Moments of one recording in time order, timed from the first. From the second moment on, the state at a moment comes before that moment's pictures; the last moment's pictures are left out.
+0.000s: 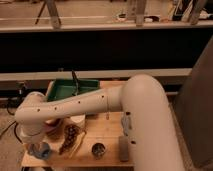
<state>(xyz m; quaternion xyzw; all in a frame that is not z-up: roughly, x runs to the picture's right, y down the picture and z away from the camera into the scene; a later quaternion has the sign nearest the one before) -0.338 0.268 0.651 -0.17 -0.44 -0.66 0.59</state>
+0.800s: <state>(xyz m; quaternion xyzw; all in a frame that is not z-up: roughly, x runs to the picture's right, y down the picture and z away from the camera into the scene) -0.331 0.267 0.652 -0.17 -0.44 -0.65 0.59</state>
